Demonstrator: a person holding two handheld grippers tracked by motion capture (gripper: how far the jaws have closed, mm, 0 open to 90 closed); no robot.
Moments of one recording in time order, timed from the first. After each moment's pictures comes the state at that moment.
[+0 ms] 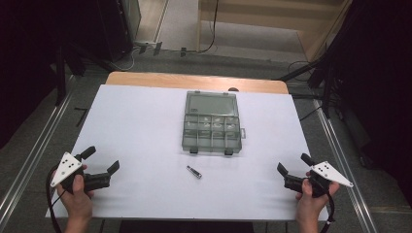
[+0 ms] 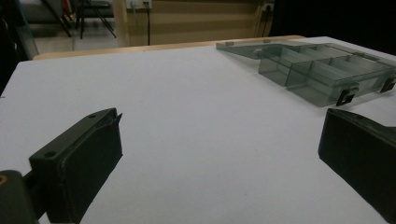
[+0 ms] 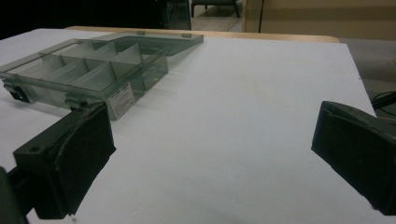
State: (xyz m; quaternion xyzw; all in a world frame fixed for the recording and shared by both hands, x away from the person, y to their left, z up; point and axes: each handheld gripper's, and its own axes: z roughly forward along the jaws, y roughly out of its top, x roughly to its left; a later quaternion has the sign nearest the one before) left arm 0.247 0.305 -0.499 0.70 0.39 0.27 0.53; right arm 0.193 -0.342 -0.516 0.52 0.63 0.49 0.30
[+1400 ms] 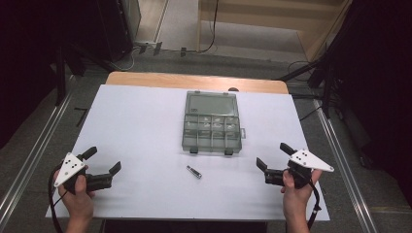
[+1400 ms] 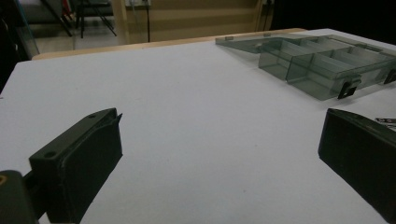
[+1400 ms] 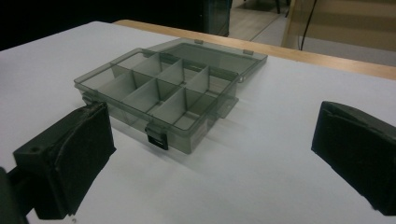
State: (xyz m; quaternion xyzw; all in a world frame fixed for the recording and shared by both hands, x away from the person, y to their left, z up) left arm 0.247 0.301 -0.500 0.71 0.39 0.27 0.53; right arm 0.211 -0.278 -0.465 0.46 0.69 0.49 0.26
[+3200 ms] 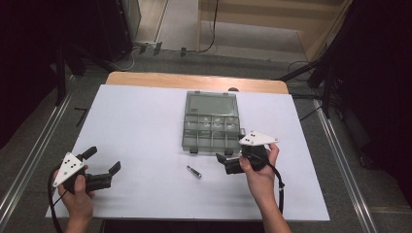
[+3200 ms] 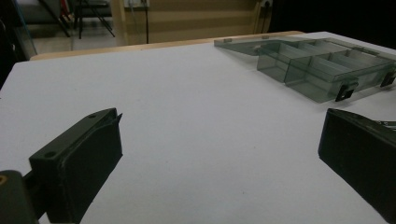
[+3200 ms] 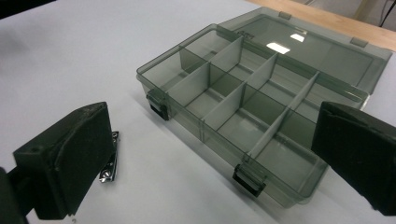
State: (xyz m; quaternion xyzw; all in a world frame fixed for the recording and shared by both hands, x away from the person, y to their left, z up) left arm 0.247 0.302 -0.499 0.70 0.39 0.27 0.53; right arm 0.263 -0.181 -0.450 0.41 0.78 0.44 0.18
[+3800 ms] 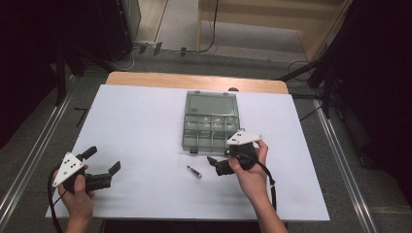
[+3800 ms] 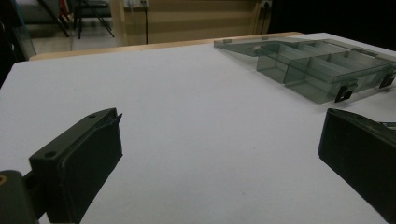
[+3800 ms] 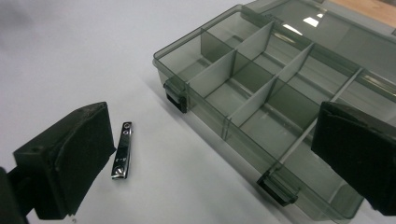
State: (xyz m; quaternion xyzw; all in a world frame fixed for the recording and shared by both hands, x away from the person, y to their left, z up) left arm 0.248 0.303 -0.499 0.70 0.39 0.27 0.53; right arm 0.271 -0.157 -0.453 0.39 0.81 0.40 0.16
